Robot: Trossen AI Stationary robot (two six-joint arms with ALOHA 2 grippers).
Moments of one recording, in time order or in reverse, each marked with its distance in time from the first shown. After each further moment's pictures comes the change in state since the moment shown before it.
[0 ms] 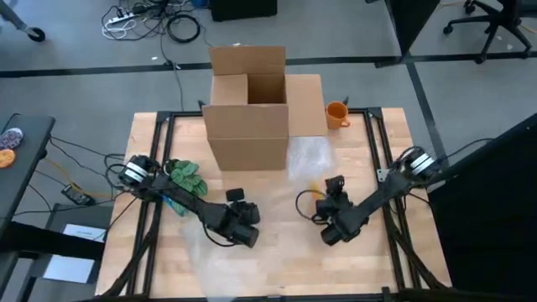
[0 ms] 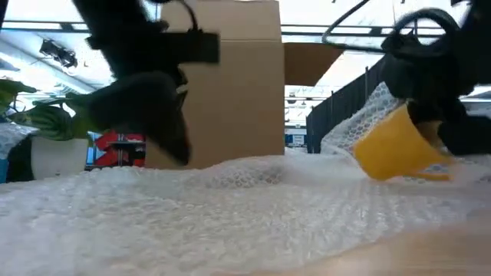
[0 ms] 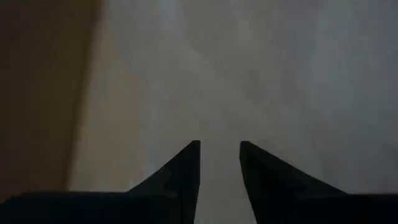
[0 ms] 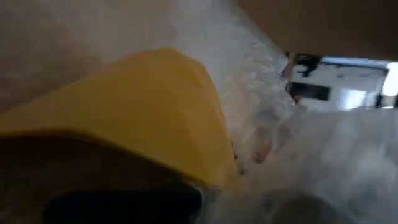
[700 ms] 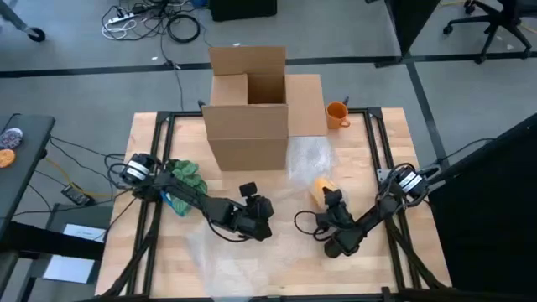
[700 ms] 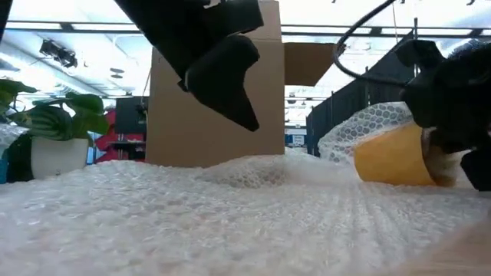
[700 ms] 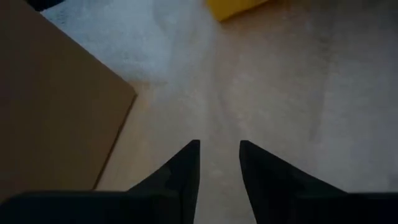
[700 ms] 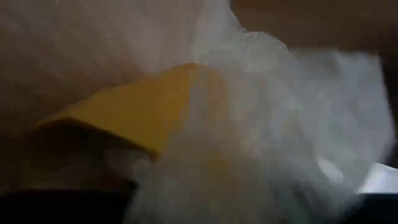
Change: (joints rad) left arm 0.053 0.006 -0.005 0.308 -0.074 0.122; right arm 0.107 0.126 0.043 -0.005 -0.004 0.035
